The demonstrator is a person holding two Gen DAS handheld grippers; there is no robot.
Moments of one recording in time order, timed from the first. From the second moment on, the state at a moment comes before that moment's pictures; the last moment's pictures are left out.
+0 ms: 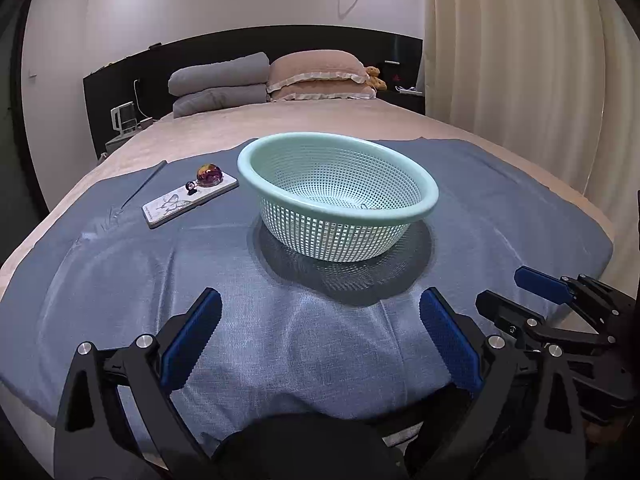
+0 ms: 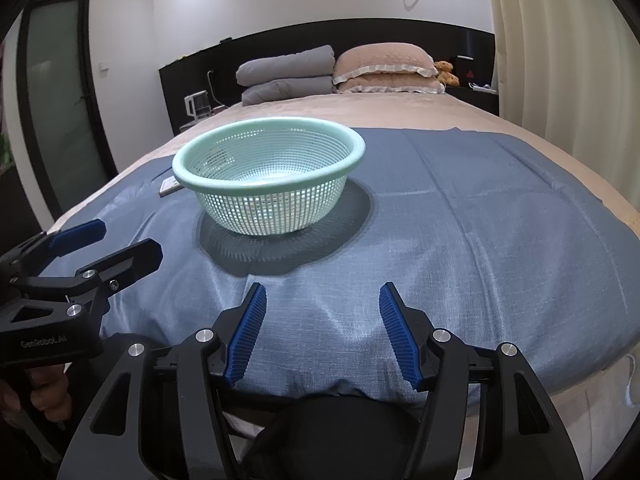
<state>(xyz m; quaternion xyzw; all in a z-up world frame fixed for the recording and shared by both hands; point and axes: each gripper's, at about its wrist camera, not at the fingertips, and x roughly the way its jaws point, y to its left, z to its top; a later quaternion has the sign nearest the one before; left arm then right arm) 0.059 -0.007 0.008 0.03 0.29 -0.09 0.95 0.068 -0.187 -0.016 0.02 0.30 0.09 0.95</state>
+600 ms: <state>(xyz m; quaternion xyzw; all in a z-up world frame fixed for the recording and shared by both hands) 0.057 0.003 0.007 0.03 0.29 -0.07 0.96 0.067 -0.185 -0.021 0.03 0.31 0.09 0.94</state>
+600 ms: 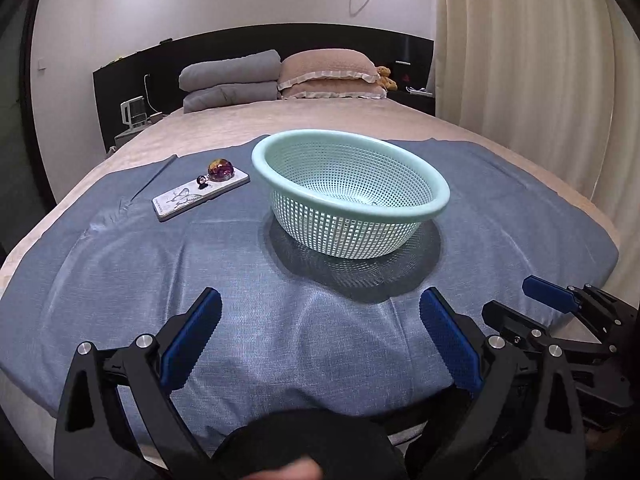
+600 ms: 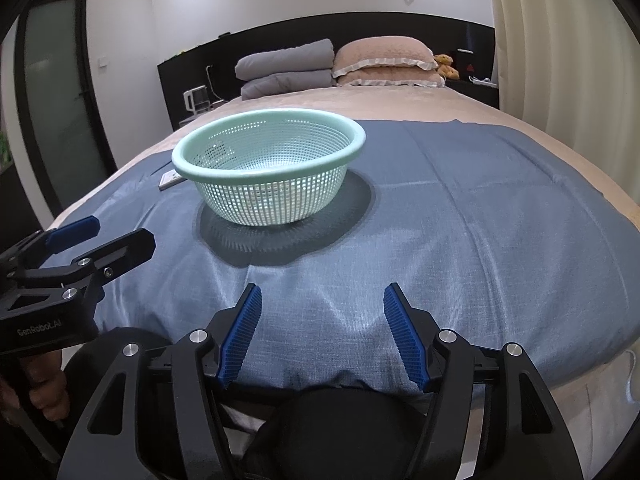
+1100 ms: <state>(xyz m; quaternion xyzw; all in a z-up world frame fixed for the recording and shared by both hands) 0.055 -0.002 0.008 0.05 0.28 -0.06 0.96 0.066 -0.187 -0.021 0.03 0.31 0.09 0.95</state>
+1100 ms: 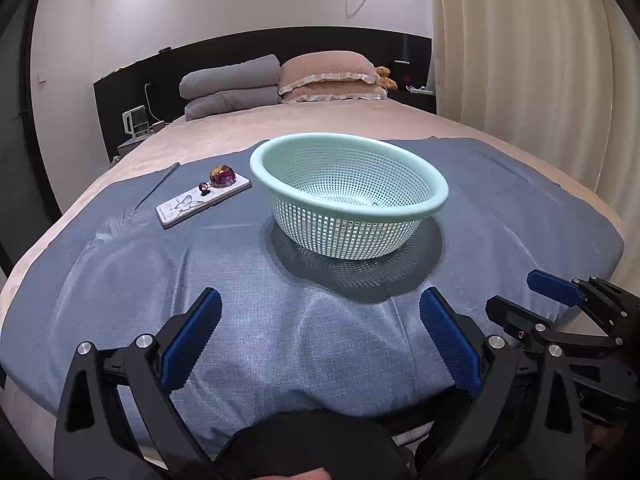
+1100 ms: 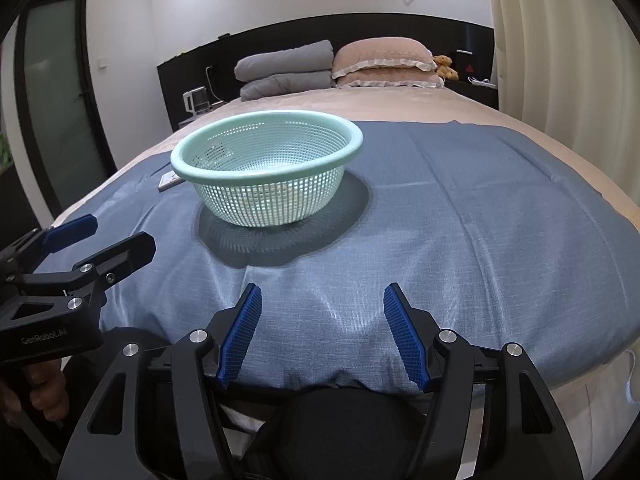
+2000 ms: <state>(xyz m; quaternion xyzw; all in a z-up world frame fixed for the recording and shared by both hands) 0.057 0.002 0.006 0.04 0.29 -0.06 0.95 0.067 -0.183 -0.020 0.02 0.31 0.09 0.95</state>
